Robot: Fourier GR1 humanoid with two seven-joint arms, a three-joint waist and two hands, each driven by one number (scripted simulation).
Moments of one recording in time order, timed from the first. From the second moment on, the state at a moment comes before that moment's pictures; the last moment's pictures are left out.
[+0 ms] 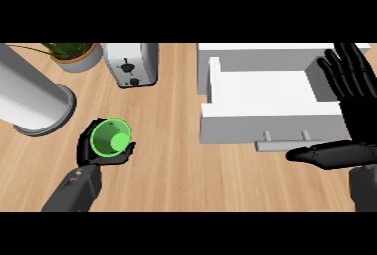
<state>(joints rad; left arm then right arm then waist) -0.51 0.15 0.33 -0.32 0.05 -0.07 -1.11 -0.27 -0.21 -0.13 -1.84 -0.13 0.19 0.10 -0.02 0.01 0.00</state>
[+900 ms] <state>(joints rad) -0.78 0.03 0.19 -0.72 0.07 -0.08 -0.75 -0.25 -0.23 -0.16 -1.85 -0.12 0.19 0.11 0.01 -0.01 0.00</state>
